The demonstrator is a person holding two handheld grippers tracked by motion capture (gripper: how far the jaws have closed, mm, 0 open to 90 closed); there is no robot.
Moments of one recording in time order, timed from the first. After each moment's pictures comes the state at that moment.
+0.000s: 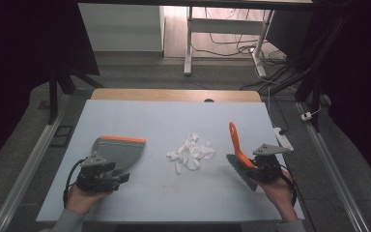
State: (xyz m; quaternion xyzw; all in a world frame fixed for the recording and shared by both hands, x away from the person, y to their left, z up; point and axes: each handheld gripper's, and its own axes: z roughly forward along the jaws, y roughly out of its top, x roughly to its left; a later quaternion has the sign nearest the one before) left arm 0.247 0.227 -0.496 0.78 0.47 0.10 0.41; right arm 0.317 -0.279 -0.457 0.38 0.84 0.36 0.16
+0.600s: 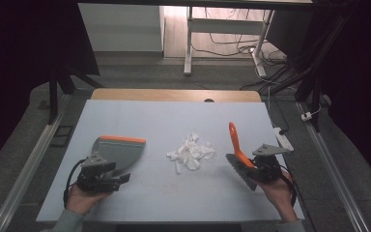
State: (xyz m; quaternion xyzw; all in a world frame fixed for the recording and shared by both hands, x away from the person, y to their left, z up) left arm 0.246 0.225 -0.494 0.78 0.47 0.10 0.40; right arm 0.315 -0.278 -0.456 0.38 0.83 0.37 0.17
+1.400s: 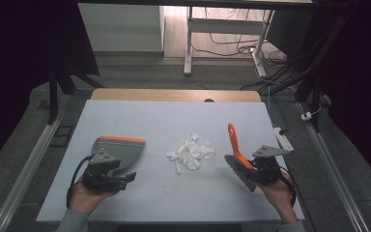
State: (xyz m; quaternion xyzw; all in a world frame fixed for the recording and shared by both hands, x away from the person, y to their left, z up) left arm 0.242 0.196 -0.455 0.79 0.48 0.11 0.37; right arm 0.312 -0.278 -0.457 0.37 0.84 0.38 0.16
